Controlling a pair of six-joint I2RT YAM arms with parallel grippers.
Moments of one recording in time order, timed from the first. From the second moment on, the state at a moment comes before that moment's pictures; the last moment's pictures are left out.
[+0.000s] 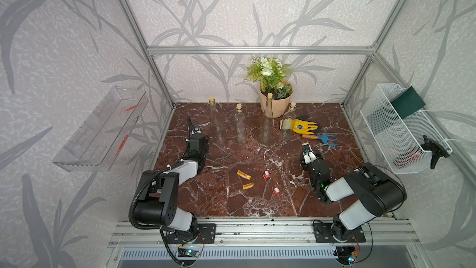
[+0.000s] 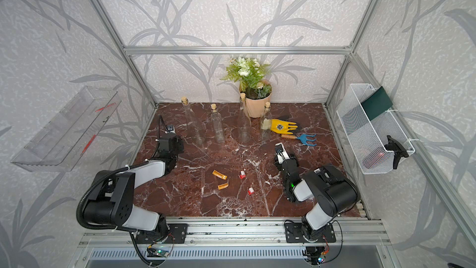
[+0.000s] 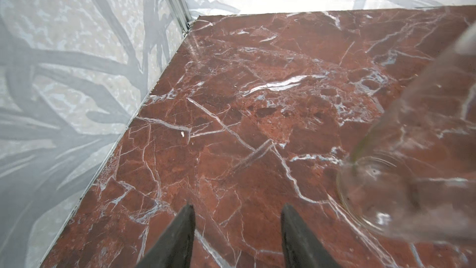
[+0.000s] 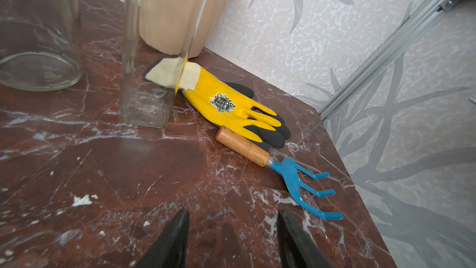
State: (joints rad) left arm -0.07 1.49 0.58 0.37 -0.40 -0.04; right arm 0.40 1.61 0.18 1.21 0.47 -0.33
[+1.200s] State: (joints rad) left arm 0.00 1.52 0.42 0.69 -0.26 -0.06; right arm 0.13 1.60 0.36 0.92 0.15 -0.07
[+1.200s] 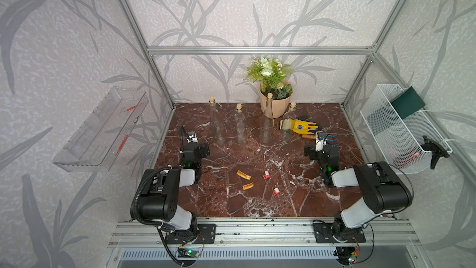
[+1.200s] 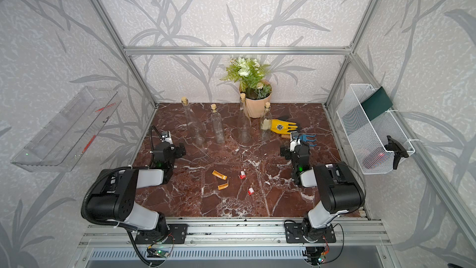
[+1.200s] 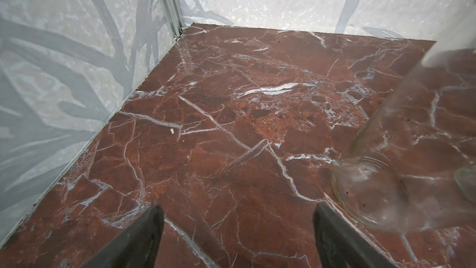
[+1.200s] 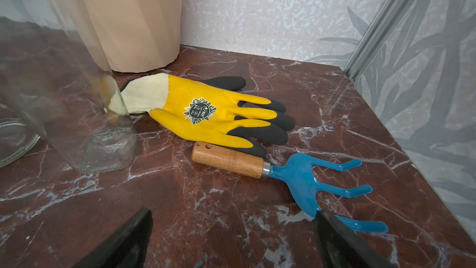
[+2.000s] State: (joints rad) left arm 0.00 1.52 0.42 0.69 -0.26 -0.06; right arm 0.18 1.60 0.33 0.98 0.29 -0.10
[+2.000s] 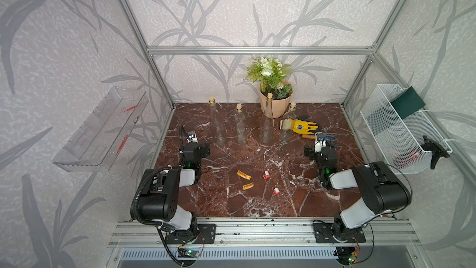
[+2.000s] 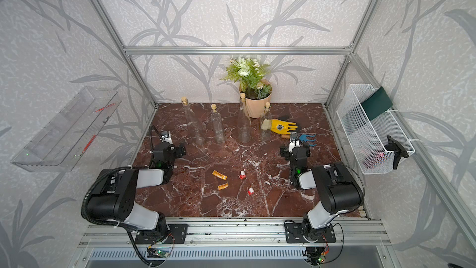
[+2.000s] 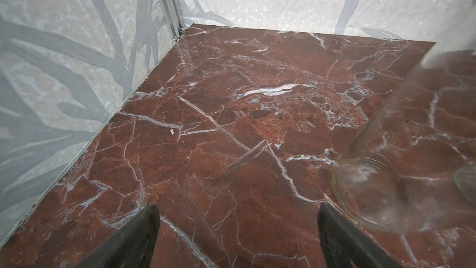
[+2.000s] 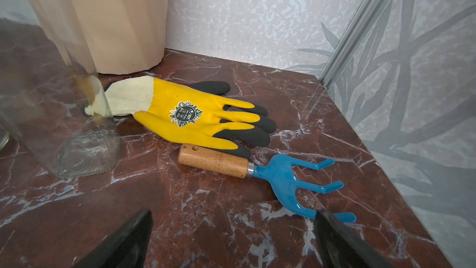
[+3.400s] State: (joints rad) left arm 0.00 1.52 0.42 0.69 -0.25 -0.06; right arm 0.14 1.60 0.34 0.94 0.23 -0.07
